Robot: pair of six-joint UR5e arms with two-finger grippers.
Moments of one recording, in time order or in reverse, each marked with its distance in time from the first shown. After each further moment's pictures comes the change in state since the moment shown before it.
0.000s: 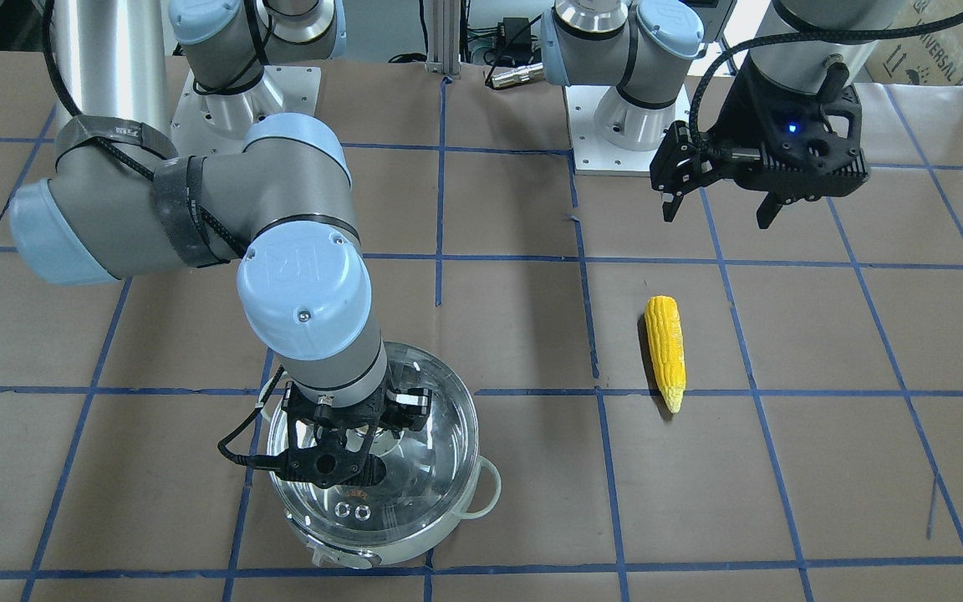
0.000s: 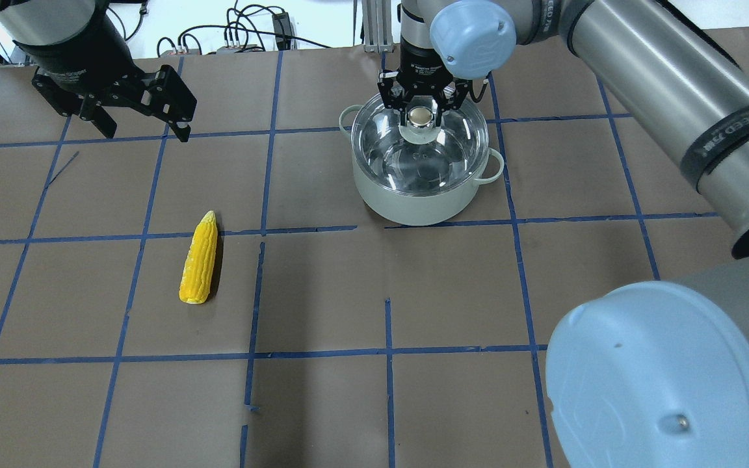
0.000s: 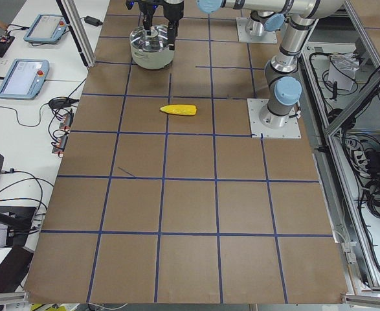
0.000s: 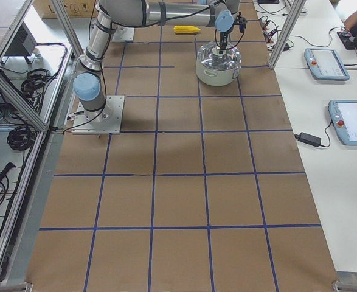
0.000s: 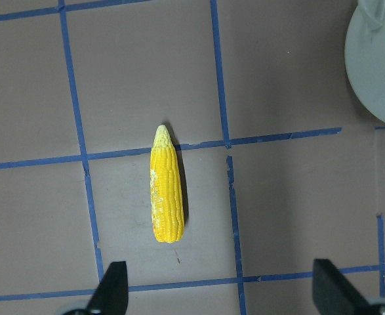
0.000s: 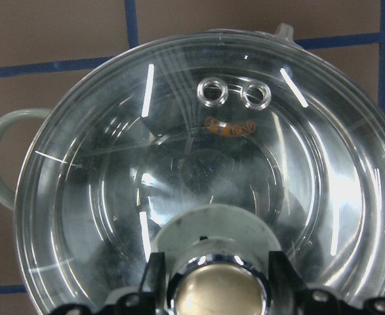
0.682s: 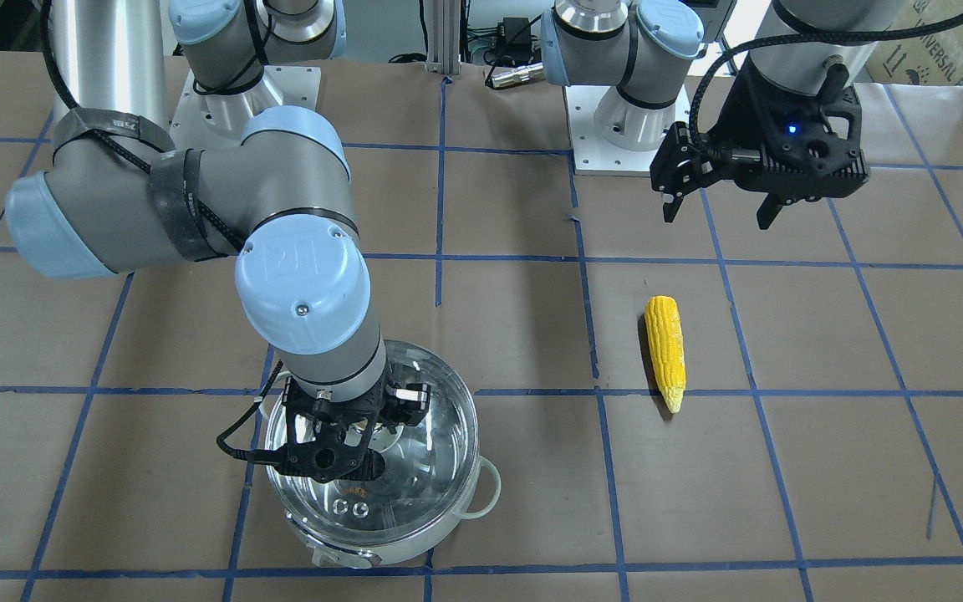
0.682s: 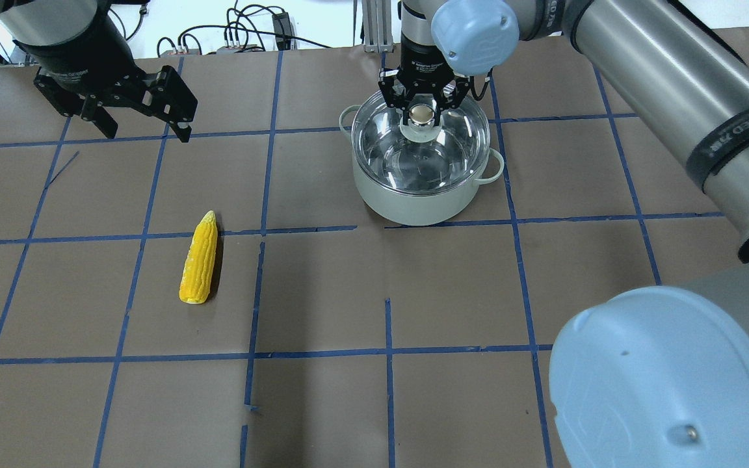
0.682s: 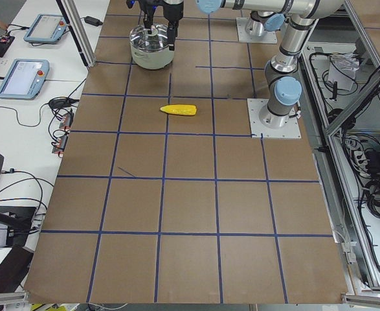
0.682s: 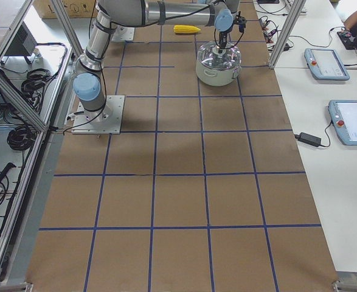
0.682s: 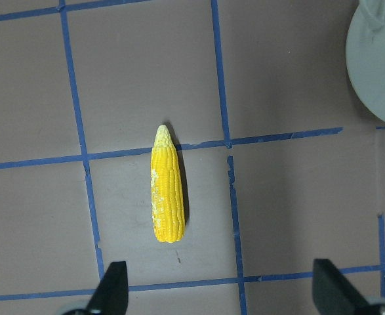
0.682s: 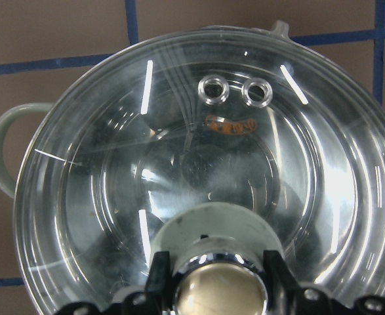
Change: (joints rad) left arm 0.000 -0.011 0.000 0.001 0.001 0.000; right arm 0.000 -0.016 -0.007 0.024 0.000 0.001
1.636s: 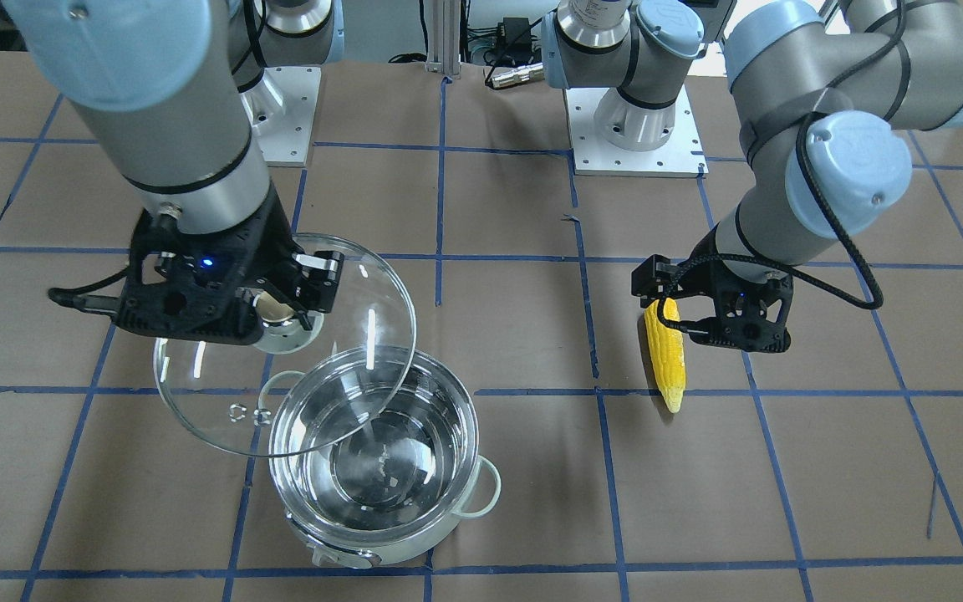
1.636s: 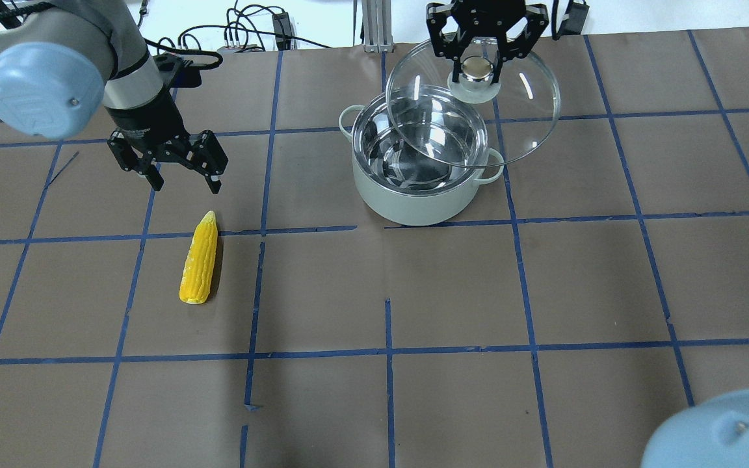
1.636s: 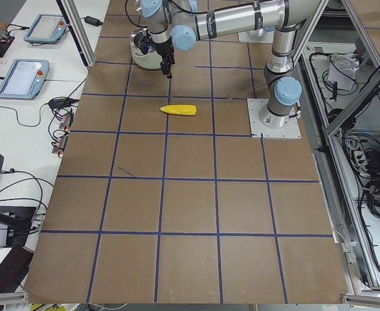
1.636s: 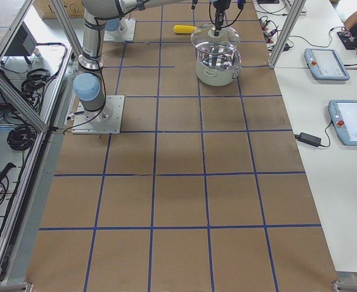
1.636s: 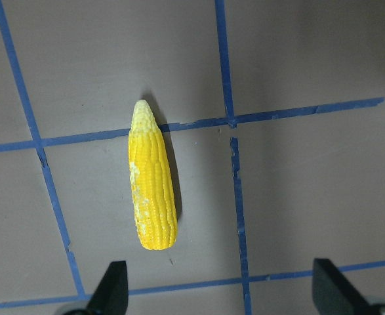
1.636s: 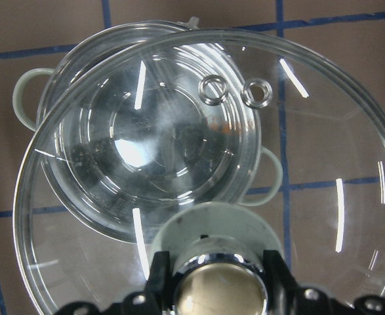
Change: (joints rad) left arm 0.066 -0.187 -0.154 0.098 -0.015 0.085; right arm -0.091 -0.209 -0.083 0.295 -0.024 -0.074
